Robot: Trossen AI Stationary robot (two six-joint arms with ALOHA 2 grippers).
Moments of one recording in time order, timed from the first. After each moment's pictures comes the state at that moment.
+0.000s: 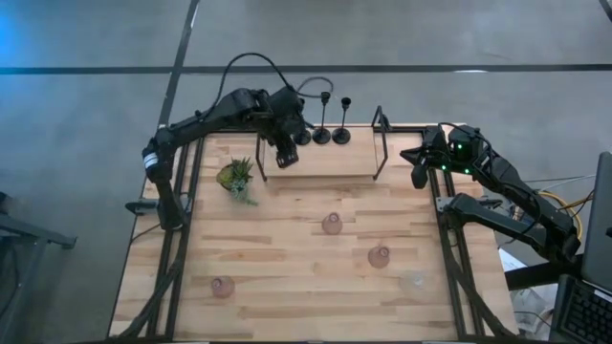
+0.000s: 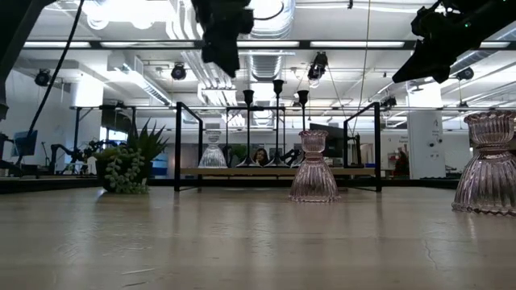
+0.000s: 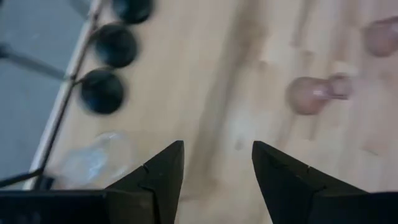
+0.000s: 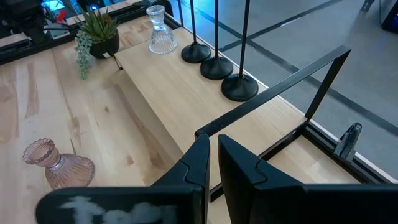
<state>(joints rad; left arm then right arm) 0.40 1.78 1.99 -1.27 0.07 0.07 -0.77 0.55 0.65 -0.59 -0.24 0.00</state>
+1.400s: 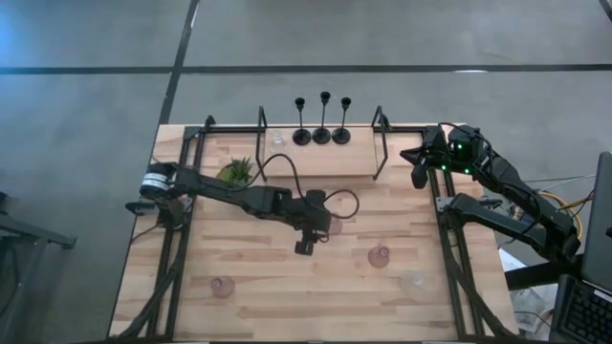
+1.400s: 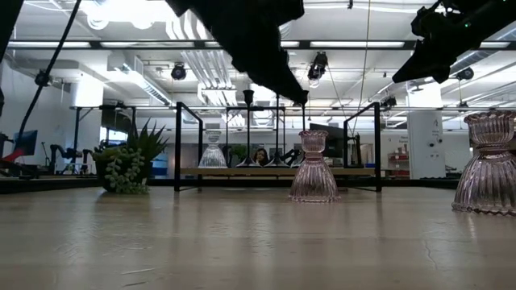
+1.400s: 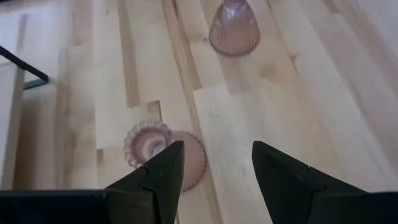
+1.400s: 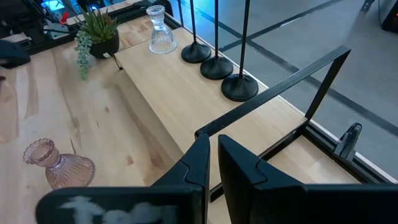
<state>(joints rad) -0.11 1.79 1.36 -0.33 -0.02 0.16 -0.77 0.55 0.65 -0.59 -0.24 0.00</state>
